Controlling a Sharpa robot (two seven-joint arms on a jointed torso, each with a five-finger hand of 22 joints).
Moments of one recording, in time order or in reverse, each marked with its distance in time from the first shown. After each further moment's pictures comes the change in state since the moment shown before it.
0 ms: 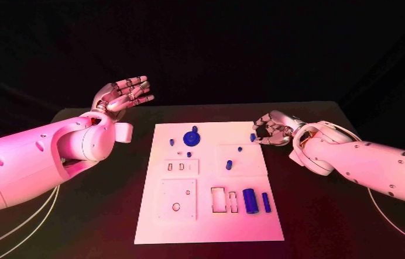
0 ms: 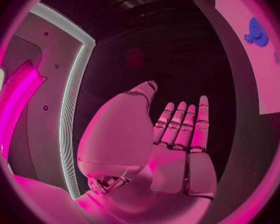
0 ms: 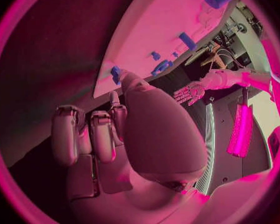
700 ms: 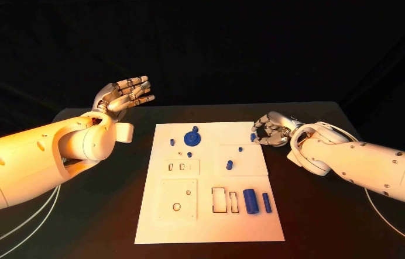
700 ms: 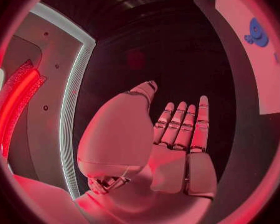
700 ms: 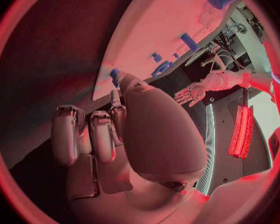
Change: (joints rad) left arm 0.000 0.001 0.000 0.000 0.000 0.001 0.000; left_hand 0.000 0.000 0.000 0.000 0.000 0.000 0.000 0.000 0.000 0.000 0.000 0.000 0.000 0.000 0.000 0.000 0.000 0.000 0.000 0.000 0.000 0.000; right arm -0.004 0.025 -0.003 -0.025 -0.001 0.002 0.001; right_hand 0.008 0.000 0.060 -0.003 0.000 0.042 -0.007 0.012 0.000 0.004 -0.004 0.008 0.000 0.000 0.000 0.000 0.000 0.000 0.000 0.000 0.000 0.000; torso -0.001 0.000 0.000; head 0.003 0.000
